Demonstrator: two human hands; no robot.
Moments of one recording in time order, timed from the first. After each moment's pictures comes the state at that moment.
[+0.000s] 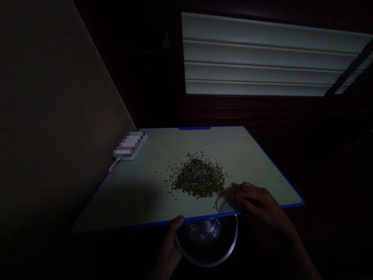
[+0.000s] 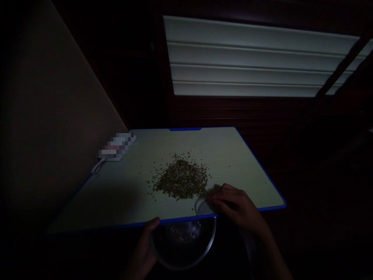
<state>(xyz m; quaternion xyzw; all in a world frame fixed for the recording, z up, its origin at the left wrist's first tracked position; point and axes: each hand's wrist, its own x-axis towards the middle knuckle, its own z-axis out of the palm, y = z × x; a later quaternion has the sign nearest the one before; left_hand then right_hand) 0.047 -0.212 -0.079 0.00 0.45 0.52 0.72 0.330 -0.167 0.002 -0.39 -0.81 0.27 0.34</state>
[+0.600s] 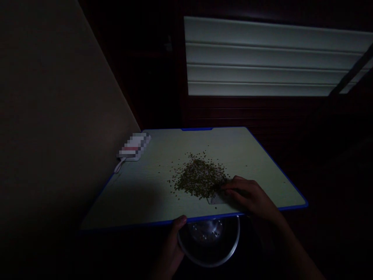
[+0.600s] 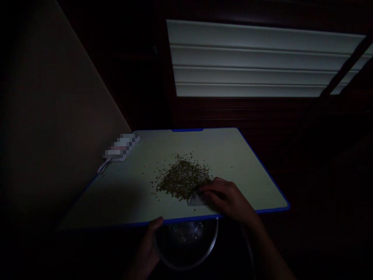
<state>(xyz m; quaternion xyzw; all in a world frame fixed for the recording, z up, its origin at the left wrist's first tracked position) 0.048 -0.212 -0.072 0.01 0.44 0.52 0.73 0.305 -0.147 0.011 -0.39 -0.80 0.29 0.35</state>
